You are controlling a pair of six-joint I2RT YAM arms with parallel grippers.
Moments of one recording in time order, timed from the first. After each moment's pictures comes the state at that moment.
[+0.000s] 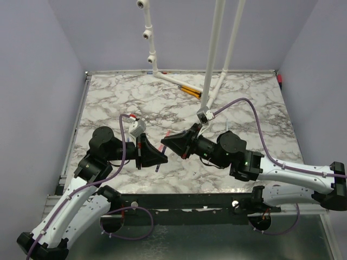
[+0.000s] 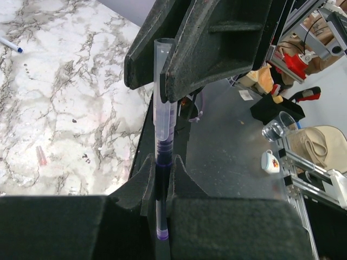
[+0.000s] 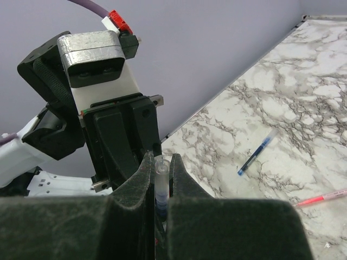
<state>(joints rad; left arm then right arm) -0.51 0.62 0.70 -0.17 0.97 -0.44 1.27 1.10 0.92 0.25 0.19 0.48</state>
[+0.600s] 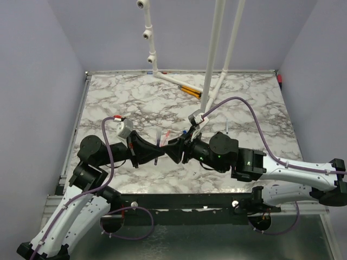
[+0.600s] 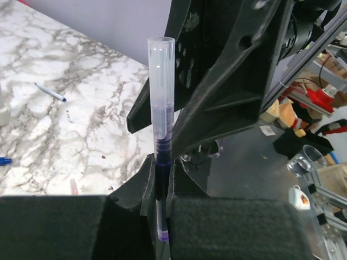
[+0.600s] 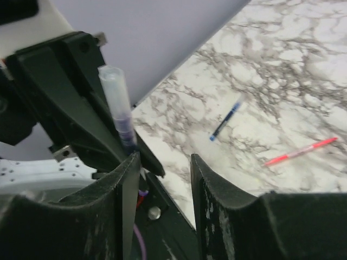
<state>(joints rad) -0.49 0.53 0.67 -0.04 0.87 -0.49 1.34 1.12 1.08 -0.04 0.34 0.46</state>
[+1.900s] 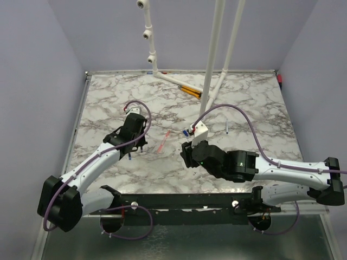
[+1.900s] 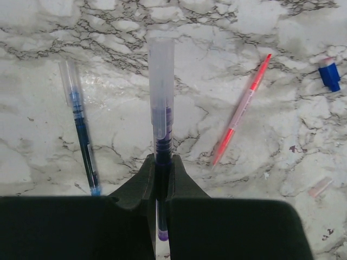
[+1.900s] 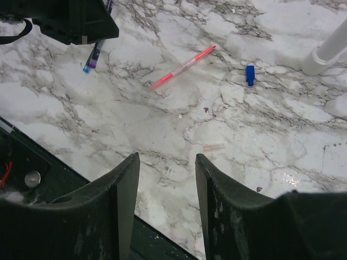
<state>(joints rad) -0.49 1.11 0.75 -0.45 -0.22 -0.48 1.34 1.15 1.03 -0.48 0.63 0.50</state>
